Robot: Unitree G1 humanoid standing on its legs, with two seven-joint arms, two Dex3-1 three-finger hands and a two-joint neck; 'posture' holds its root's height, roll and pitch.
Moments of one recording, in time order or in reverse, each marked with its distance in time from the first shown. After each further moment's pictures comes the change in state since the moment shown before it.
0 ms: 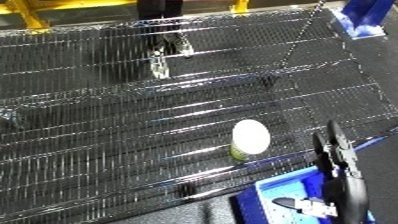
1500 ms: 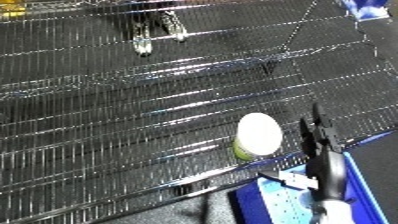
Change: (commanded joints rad) left arm -0.111 0.099 -0.073 -0.030 -0.050 0.039 0.068; right arm -0.373 -0.122 0.076 0.271 0.079 0.016 -0.058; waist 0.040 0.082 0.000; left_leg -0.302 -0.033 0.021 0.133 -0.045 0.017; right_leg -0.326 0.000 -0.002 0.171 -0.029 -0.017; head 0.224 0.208
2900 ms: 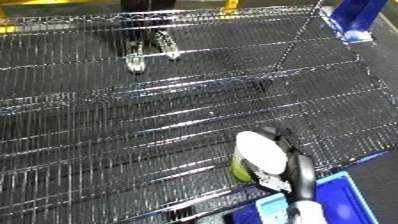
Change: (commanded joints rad) left arm -0.021 0.030 -0.001 -0.030 -0.058 -0.027 0.023; right arm -0.160 -0.048 0.069 0.122 0.032 0.011 -0.002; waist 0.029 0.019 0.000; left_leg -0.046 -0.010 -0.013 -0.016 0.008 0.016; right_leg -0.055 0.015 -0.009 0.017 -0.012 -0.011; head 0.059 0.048
